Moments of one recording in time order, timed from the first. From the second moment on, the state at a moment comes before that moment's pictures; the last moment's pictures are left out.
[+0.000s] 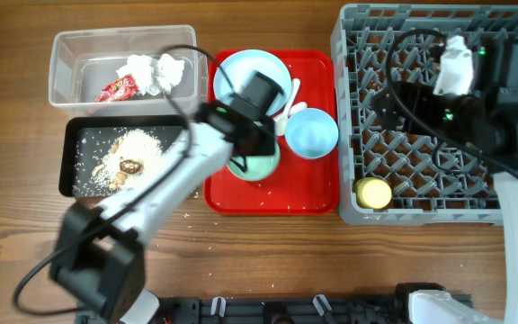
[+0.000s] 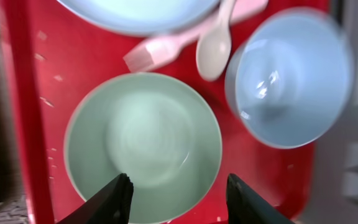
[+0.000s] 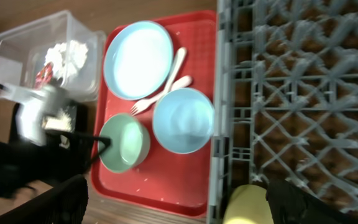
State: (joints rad) left arm -0.57 1.71 1.36 -0.83 0.03 -0.57; right arm 0.01 1.34 1.55 -1.17 -0.36 0.17
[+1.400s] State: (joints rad) left arm -0.04 1.58 1.37 -0.94 0.21 -0.58; right arm 0.54 1.91 1.47 -1.03 -0.16 0.52
